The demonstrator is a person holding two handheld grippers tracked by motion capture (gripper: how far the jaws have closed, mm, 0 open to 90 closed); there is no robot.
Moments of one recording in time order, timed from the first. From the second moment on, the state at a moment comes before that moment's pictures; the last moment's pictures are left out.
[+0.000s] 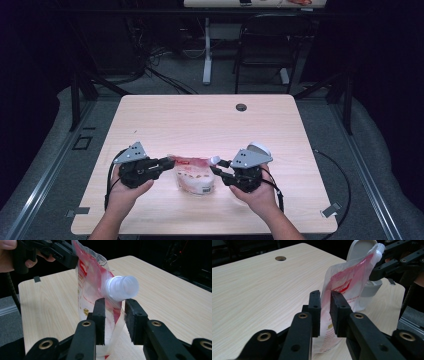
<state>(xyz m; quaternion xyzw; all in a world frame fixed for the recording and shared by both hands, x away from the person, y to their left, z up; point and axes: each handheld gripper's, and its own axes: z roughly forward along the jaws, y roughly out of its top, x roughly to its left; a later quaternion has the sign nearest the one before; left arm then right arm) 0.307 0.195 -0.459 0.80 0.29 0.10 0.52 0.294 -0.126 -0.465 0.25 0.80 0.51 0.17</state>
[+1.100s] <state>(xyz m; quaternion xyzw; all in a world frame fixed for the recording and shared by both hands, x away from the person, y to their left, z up) 0.301 0.213 -0.454 0.79 0.31 0.11 0.52 0.286 -0.143 -0.443 0.23 0.81 0.52 0.16</state>
